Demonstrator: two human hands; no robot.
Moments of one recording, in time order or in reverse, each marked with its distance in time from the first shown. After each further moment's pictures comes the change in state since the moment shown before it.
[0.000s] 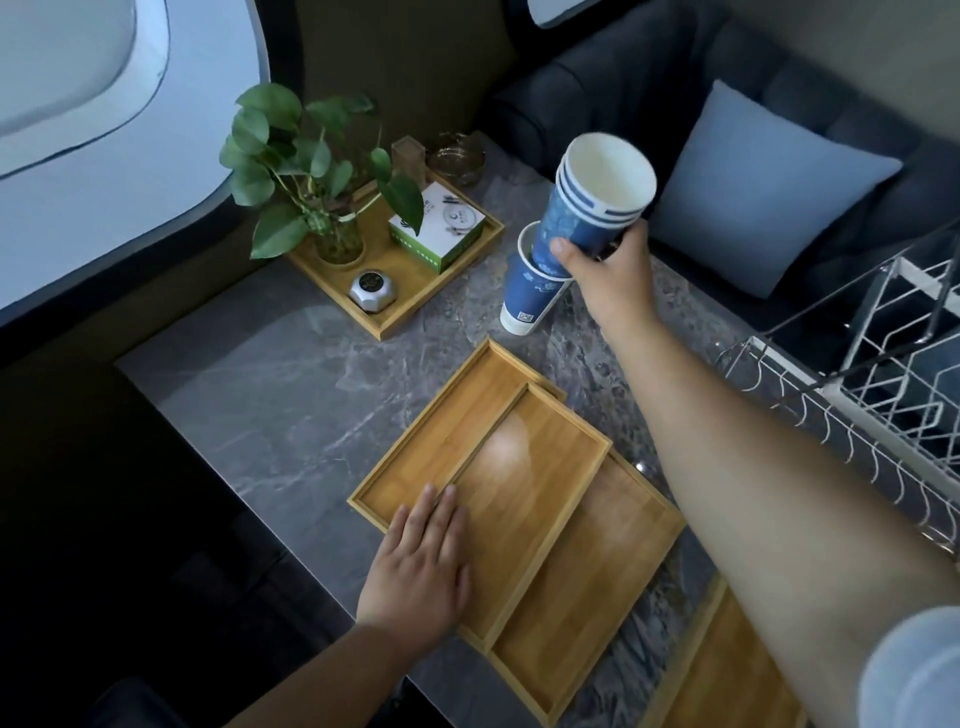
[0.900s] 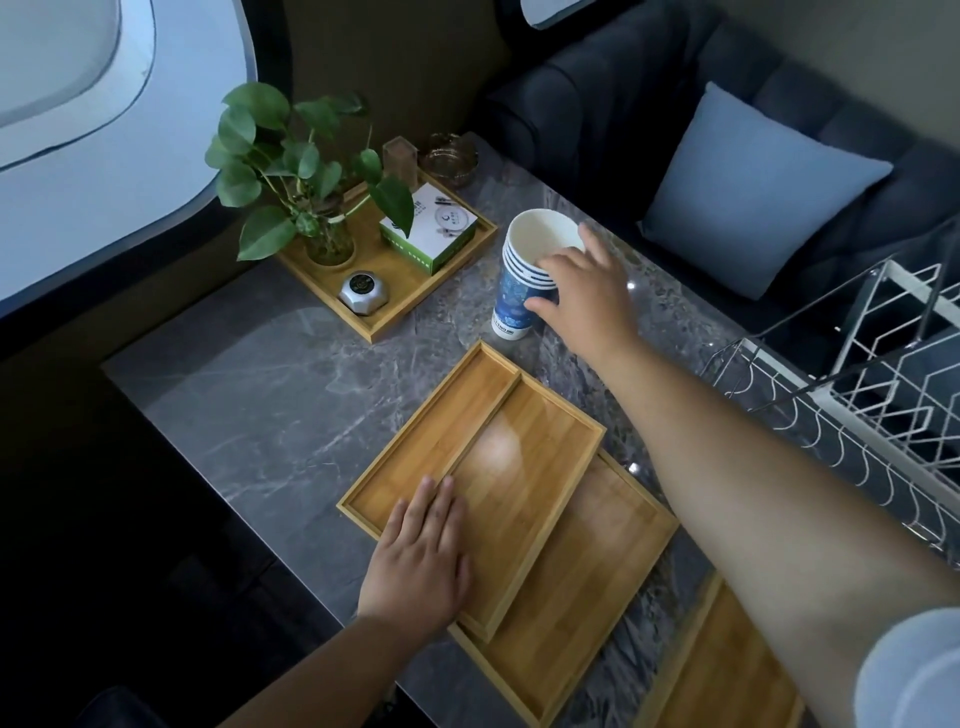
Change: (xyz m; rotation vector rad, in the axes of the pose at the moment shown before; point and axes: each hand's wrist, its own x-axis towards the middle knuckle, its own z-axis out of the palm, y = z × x) left_hand 0.016 0.005 -0.001 -0.005 0.012 -0.016; right_hand -0.011 0.009 -0.002 -0.982 -0.226 -0.528
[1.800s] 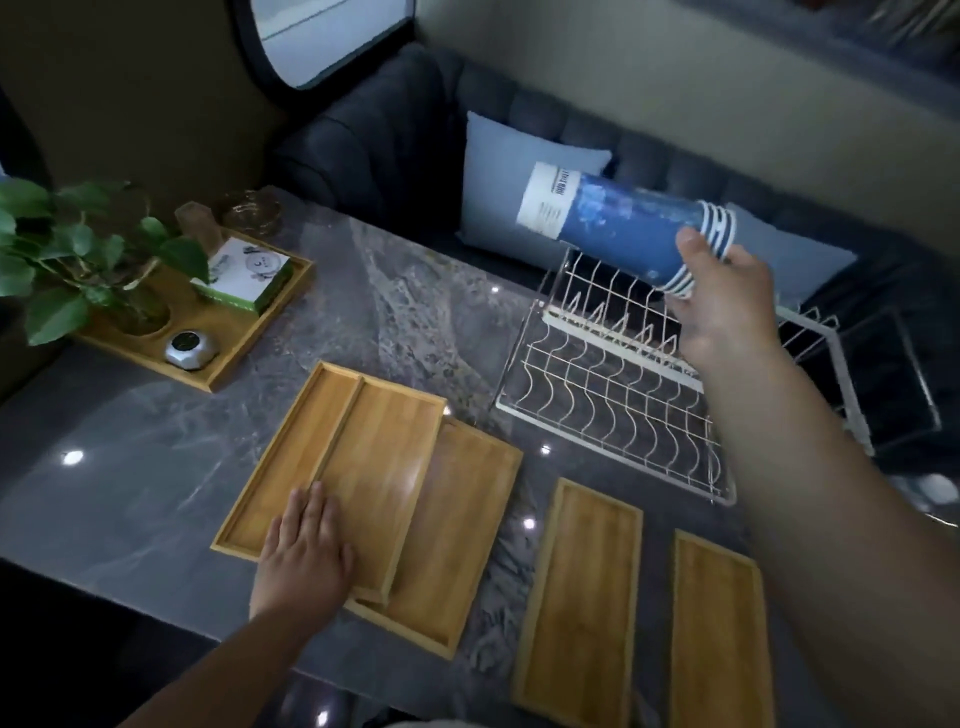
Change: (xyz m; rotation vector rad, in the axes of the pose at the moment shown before) left_hand 0.001 0.001 -0.005 -0.021 -0.034 -0.034; right_hand -0.197 0.095 -0.236 1.107 0.722 1.034
